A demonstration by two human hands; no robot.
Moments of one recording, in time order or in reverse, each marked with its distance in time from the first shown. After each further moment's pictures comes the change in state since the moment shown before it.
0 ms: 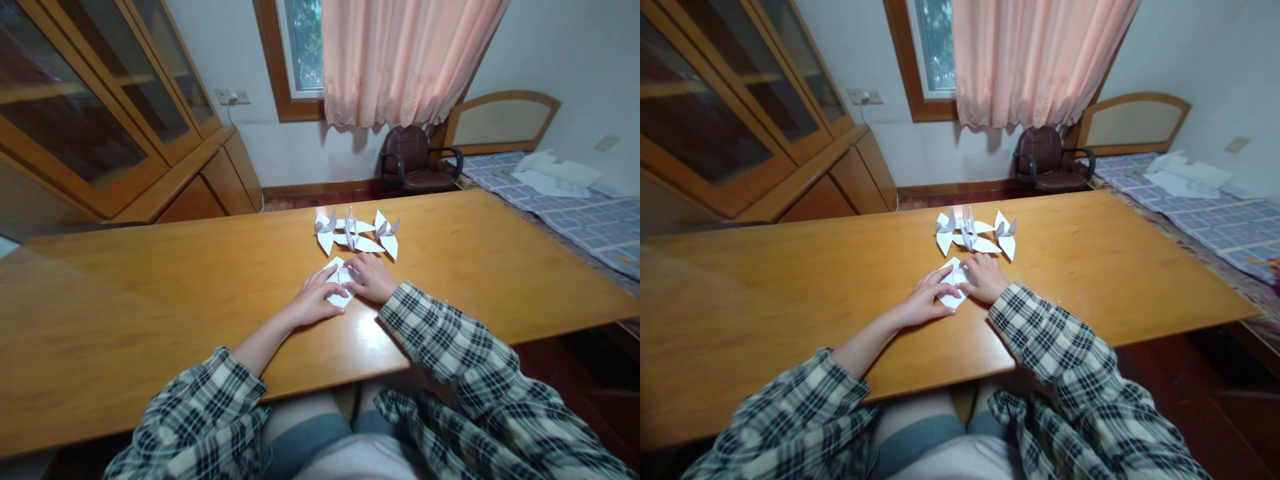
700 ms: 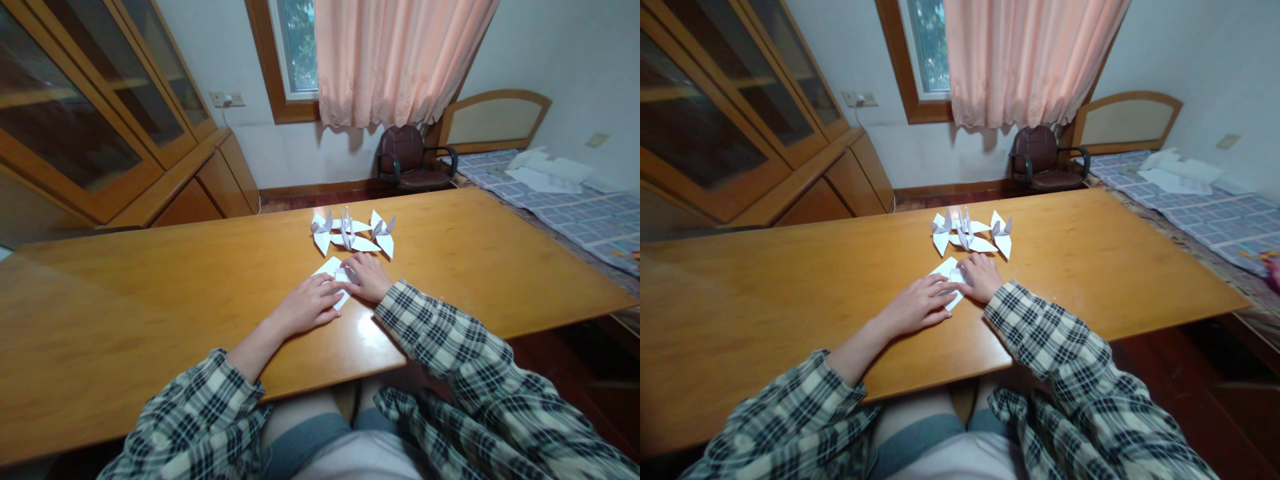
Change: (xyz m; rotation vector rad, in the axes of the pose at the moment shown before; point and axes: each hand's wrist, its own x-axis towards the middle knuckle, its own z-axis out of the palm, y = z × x) left_hand -0.011 0.011 -0.013 0.456 0.007 0.417; right_hand -0.003 -0.006 0.002 -0.068 0.018 0.022
